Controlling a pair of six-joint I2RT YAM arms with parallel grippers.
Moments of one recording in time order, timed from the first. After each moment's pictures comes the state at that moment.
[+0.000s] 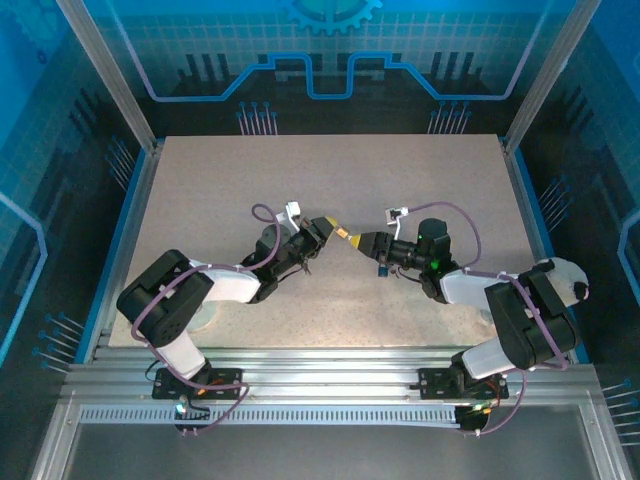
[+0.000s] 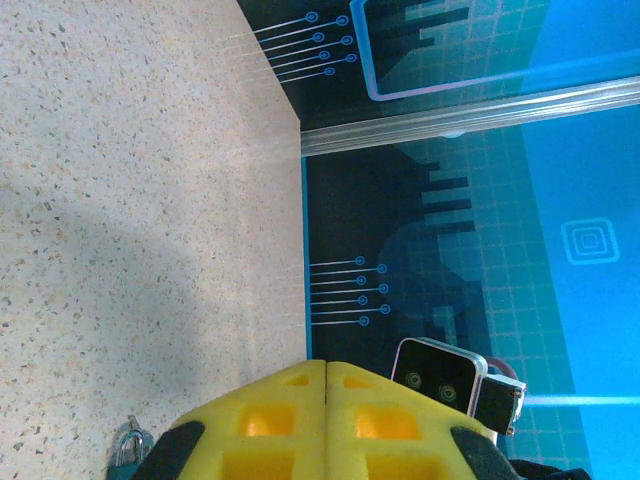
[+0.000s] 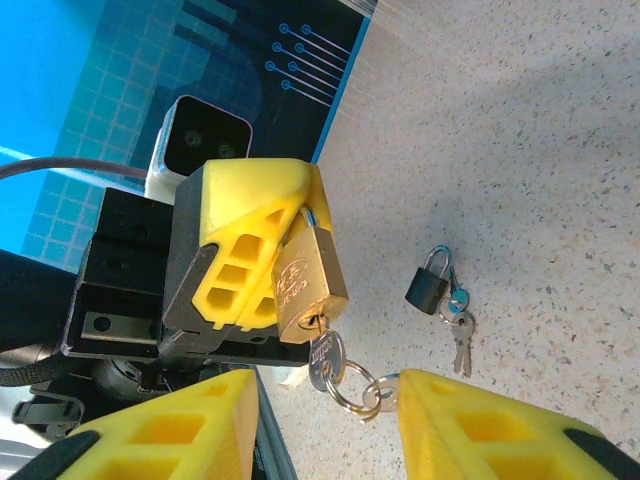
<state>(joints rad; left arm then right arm) -0.63 1.67 0.63 0.94 0.11 -1.37 0.33 1.46 0.47 0.75 -0.78 0.91</state>
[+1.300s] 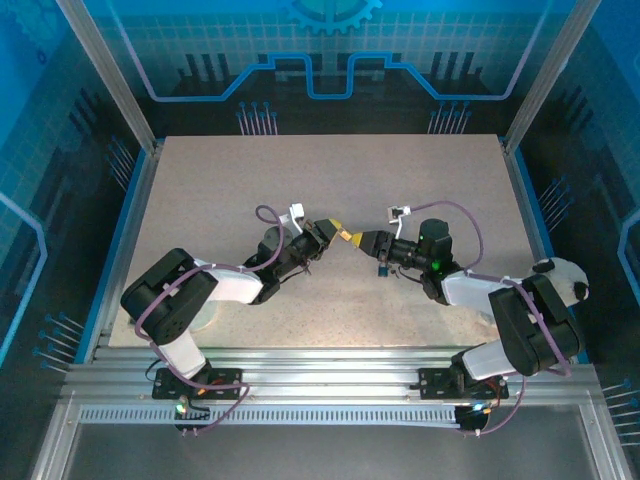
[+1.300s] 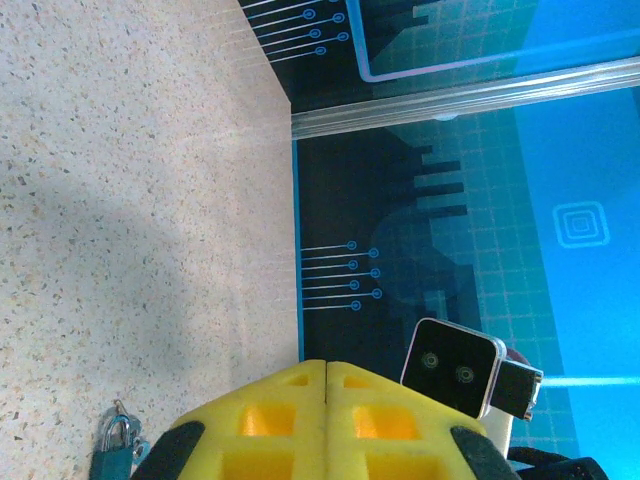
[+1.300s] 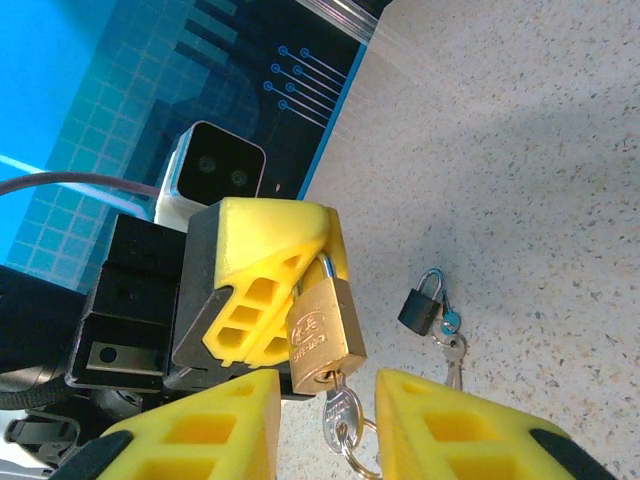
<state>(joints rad) -0.65 1.69 0.63 0.98 0.13 -1.38 0.34 1.43 0.46 0.75 -0.73 0.88</state>
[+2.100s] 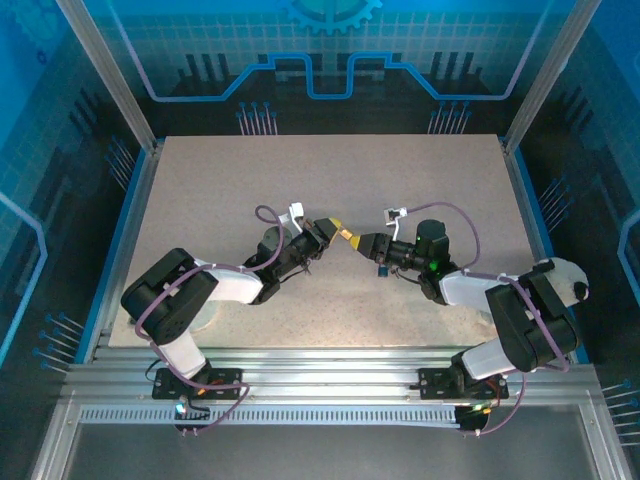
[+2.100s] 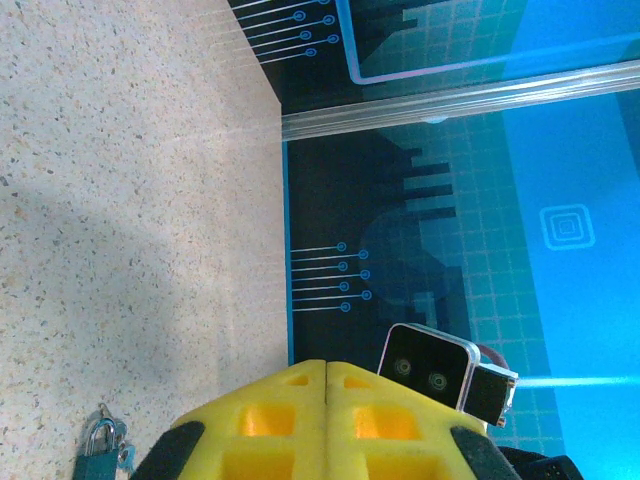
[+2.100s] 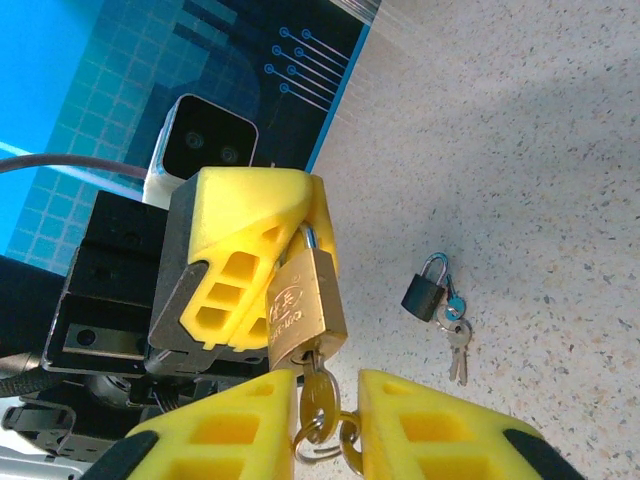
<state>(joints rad) -0.65 1.70 0.63 1.00 0.13 -1.40 0.35 1.45 0.46 0.75 -0.74 0.88</state>
